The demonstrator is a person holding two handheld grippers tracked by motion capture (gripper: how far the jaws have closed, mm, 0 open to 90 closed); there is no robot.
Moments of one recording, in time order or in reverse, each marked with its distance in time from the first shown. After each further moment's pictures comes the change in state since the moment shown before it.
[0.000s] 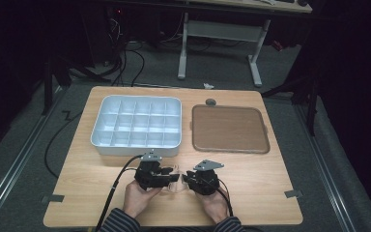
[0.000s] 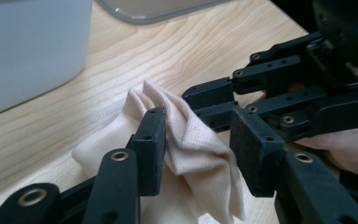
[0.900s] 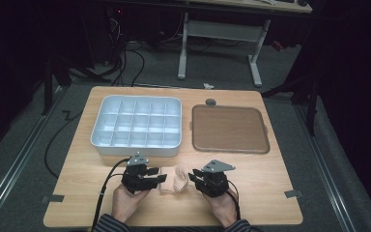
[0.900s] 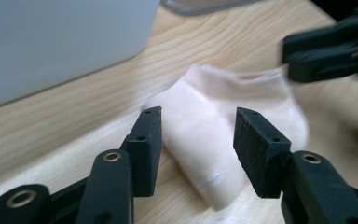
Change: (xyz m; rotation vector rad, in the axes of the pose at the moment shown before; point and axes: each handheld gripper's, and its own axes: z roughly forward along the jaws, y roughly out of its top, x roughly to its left) left arm 0.014 -0.022 -0.024 -0.003 0.136 -0.023; right arm 0.004 0.008 -0.042 -0.072 -0.024 -0.047
